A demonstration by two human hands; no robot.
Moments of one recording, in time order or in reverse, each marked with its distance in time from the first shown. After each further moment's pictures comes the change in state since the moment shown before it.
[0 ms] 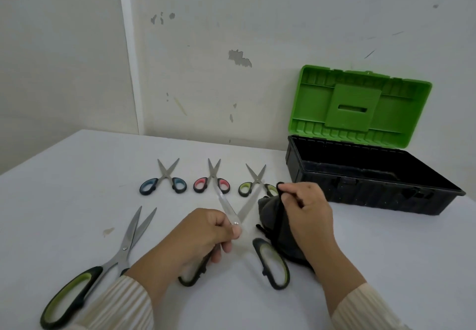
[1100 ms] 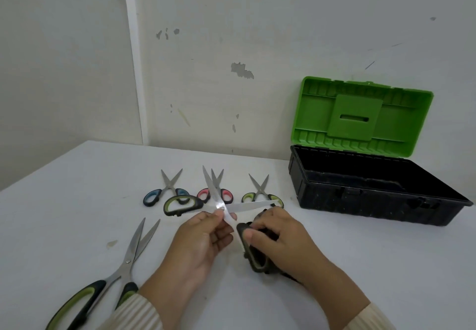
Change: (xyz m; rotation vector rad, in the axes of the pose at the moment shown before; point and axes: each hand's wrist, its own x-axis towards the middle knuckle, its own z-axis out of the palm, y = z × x) left_hand 0.013 -0.001 0.012 -0.866 0.235 -0.008; right_hand -0.016 -0.014 0.012 0.065 -0.500 -0.079
